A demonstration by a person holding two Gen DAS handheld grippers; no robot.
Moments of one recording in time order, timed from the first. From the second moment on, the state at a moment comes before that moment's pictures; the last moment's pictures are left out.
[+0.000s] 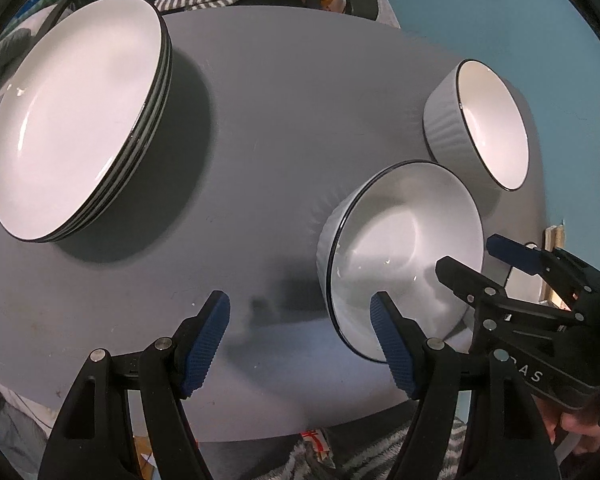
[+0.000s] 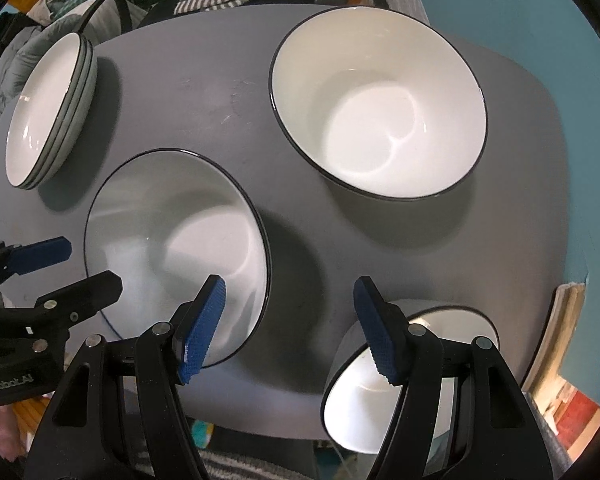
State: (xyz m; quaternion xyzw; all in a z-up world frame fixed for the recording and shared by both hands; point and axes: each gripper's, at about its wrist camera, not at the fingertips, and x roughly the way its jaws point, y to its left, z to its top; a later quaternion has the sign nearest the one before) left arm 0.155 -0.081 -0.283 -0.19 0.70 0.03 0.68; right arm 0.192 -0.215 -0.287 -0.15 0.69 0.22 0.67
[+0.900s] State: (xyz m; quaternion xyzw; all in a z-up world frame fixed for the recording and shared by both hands) left arm 0.176 -0.078 -0.296 -0.17 0.72 0.02 0.67; right arm 0.183 -0.177 -0.295 -0.15 0.72 0.24 0.64
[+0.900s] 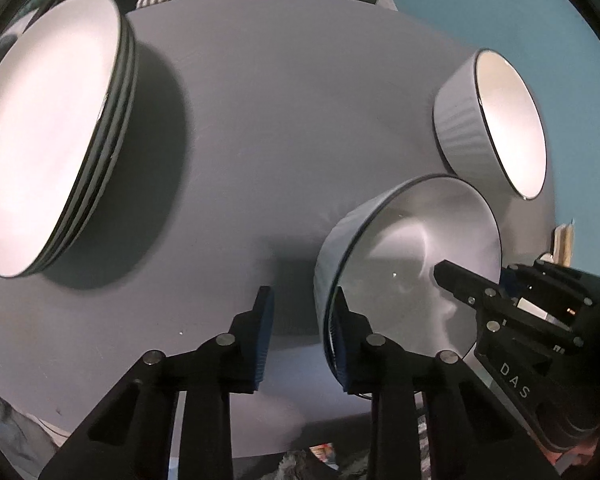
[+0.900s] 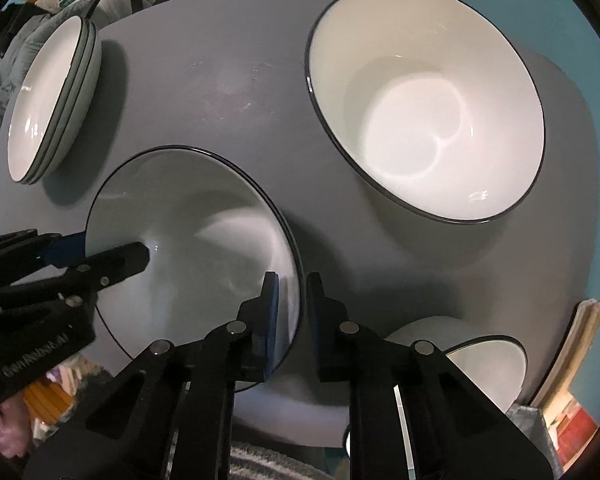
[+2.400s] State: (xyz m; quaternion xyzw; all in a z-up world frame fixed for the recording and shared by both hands) left arm 0.209 -0.111 -0.250 -0.10 0.70 -0.03 0.71; right arm 0.253 -0.236 -0.235 -0.10 0.73 0.22 0.64
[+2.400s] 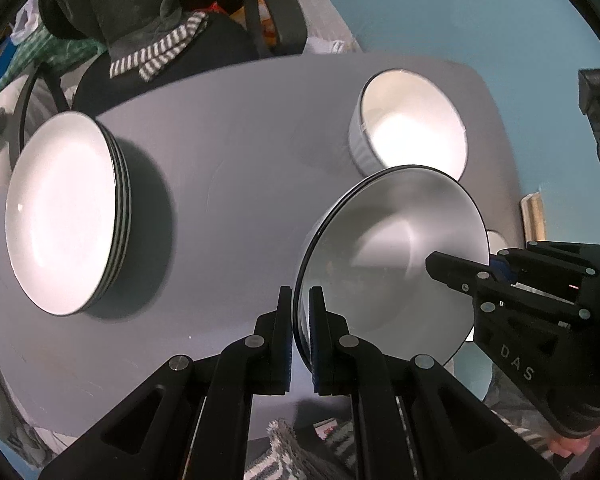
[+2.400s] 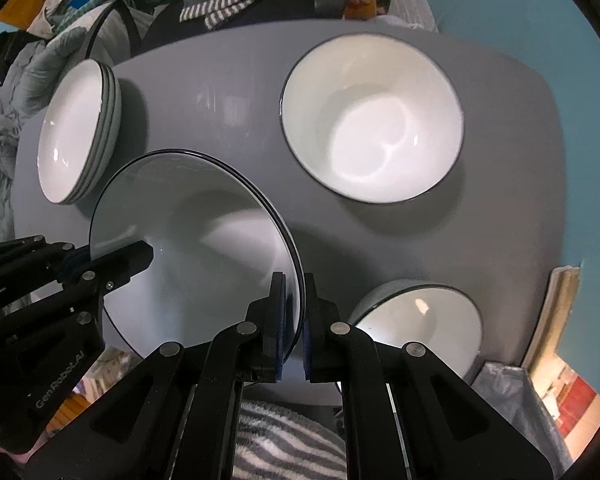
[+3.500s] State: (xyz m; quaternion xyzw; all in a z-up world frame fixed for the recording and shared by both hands) left arm 0.300 -0.158 -0.241 -0.05 0.70 -0.07 0.71; right arm 0.323 -0.261 -0.234 -0.08 0.72 0.17 0.66
